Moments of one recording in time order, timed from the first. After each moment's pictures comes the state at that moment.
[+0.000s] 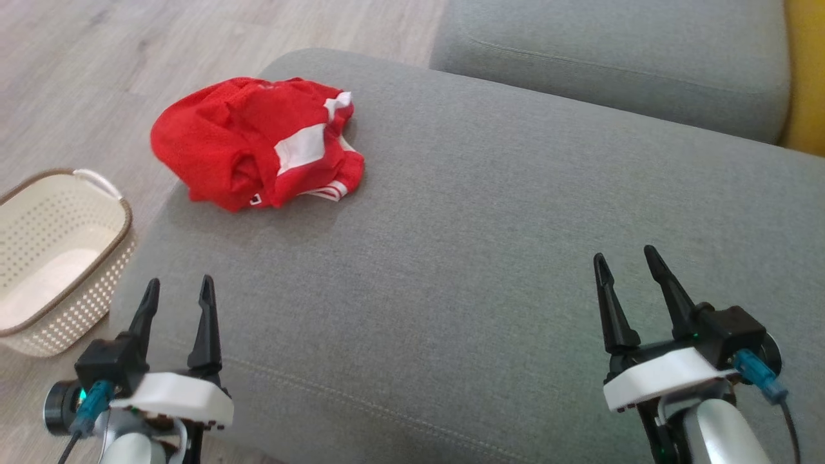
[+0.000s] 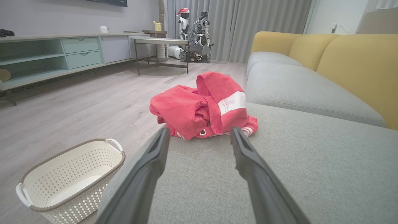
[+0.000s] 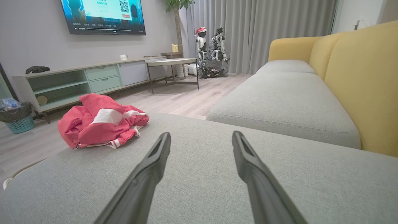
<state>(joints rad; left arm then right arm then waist) -0.01 0.10 -0.02 0.21 -0.13 -0.04 -0.25 -0.04 -0.05 0.10 0.19 0.11 0.13 -0.17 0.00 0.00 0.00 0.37</state>
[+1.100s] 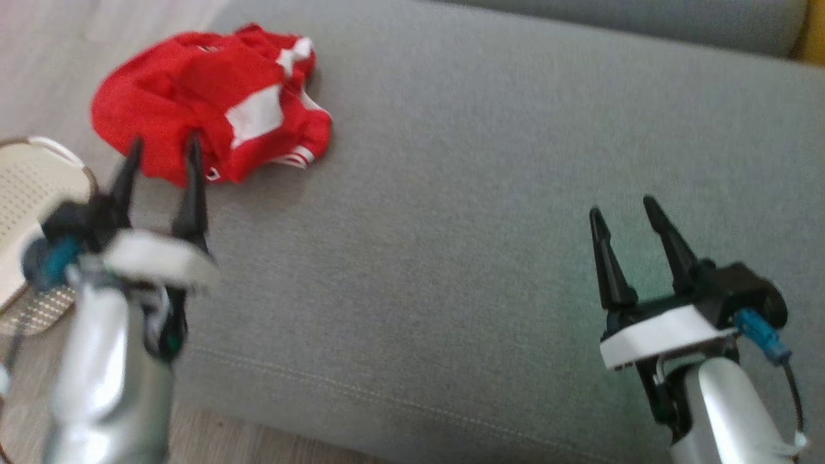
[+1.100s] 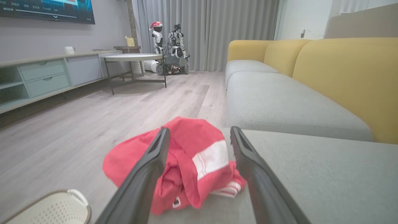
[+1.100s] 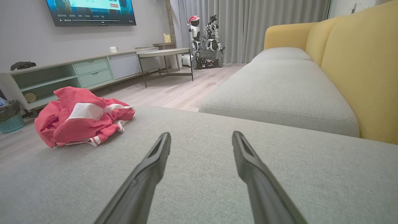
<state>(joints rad) -0.35 0.13 -0.03 0.36 -0.16 -0.11 -0.25 -0.11 -0.05 0.10 0.13 0.08 0.13 -0.12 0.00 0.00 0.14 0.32</state>
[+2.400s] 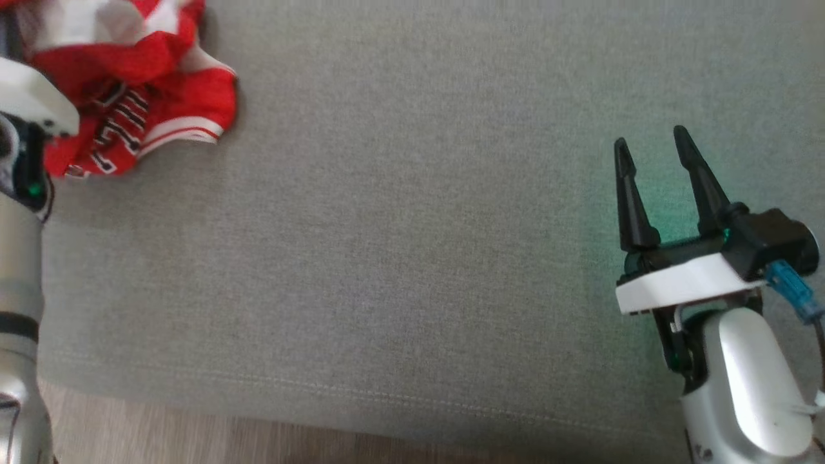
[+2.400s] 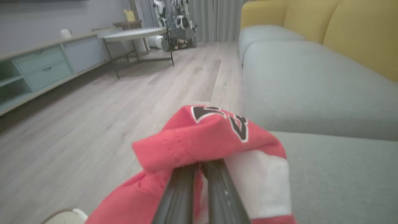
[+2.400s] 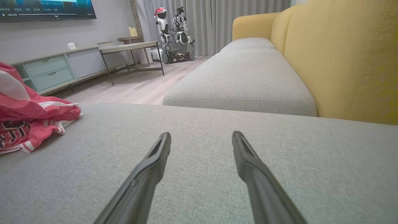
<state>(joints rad) -0.96 0.35 -0.12 0.97 -0.29 -0.11 -0.25 -0.25 -0.05 0.07 0.10 0.06 0.13 -0.12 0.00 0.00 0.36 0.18</state>
